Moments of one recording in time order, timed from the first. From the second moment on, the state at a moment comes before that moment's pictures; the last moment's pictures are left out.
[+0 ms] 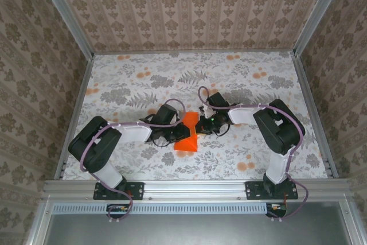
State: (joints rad) left arm -0.75 1.62 0.67 0.03 0.46 -0.91; right arm 0.53 1.85 0.94 -0.22 -0.62 0.58
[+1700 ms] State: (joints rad) left arm -0.77 1.62 0.65 0.00 0.38 -0.91; right arm 0.56 1.81 0.94 -0.29 -0.56 0.58
